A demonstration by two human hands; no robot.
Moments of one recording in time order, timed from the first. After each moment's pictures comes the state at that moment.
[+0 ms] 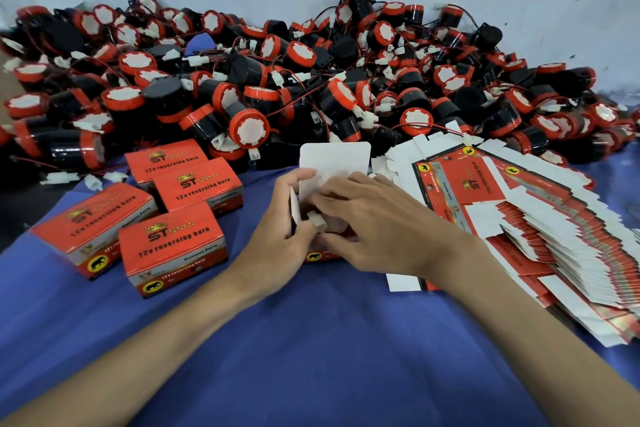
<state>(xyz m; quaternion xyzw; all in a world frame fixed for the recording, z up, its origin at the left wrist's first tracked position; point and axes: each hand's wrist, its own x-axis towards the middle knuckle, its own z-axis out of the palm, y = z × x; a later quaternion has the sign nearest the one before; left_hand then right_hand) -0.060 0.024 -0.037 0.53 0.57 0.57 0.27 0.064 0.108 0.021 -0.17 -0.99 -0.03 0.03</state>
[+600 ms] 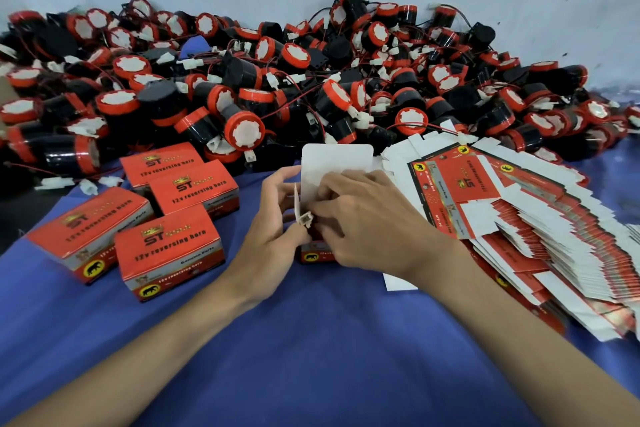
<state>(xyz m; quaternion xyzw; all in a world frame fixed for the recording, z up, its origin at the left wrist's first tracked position) -0.064 0.022 -0.043 0.51 0.53 0.61 0.29 0.057 0.104 0.016 -0.21 -0.97 -0.04 0.06</state>
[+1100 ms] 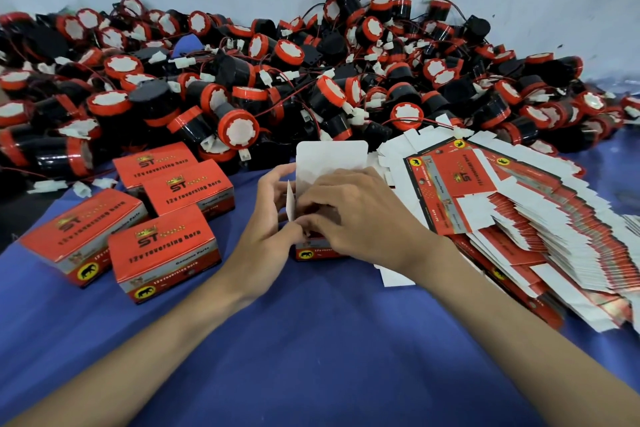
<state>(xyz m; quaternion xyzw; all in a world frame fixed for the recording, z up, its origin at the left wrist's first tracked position) -0.068 0.023 -0.043 0.51 0.52 0.60 0.32 0.053 0.109 0.007 -0.19 -0.96 0.09 0.19</state>
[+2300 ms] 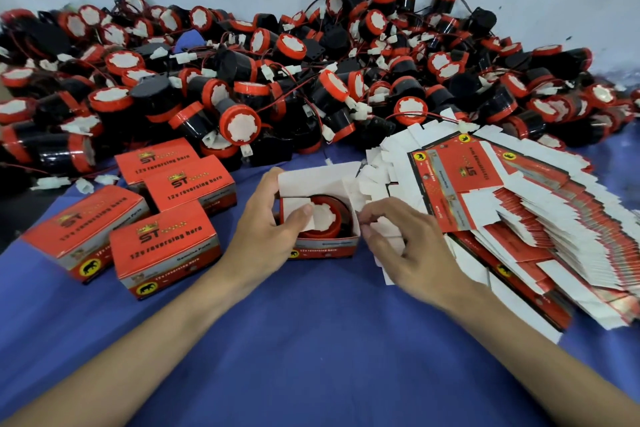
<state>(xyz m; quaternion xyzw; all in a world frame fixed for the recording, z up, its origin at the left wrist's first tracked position) -0.068 0.031 -0.043 0.49 0.59 0.60 0.25 0.106 0.117 -0.041 -0.19 -0.87 0.24 0.38</state>
